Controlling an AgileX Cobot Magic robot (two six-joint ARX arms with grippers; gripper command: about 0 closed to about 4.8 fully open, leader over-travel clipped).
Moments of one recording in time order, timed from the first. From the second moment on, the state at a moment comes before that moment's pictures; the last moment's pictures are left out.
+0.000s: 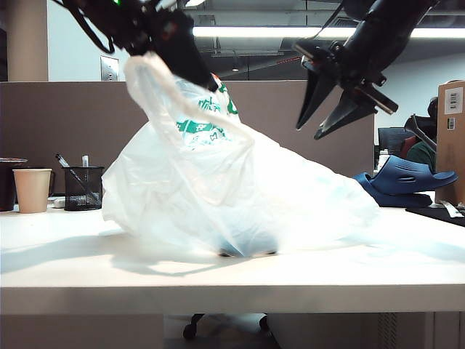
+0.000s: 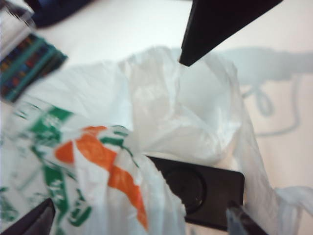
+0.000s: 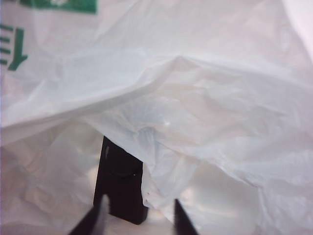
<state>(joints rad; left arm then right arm) -0.44 1.55 1.33 -0.42 0.46 0.61 0.27 1.77 1.56 -0.74 -0.44 0.16</state>
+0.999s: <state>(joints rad) -0.44 1.11 1.33 -0.34 -0.07 0.61 0.06 1.42 1.55 -0.76 -0.44 0.10</state>
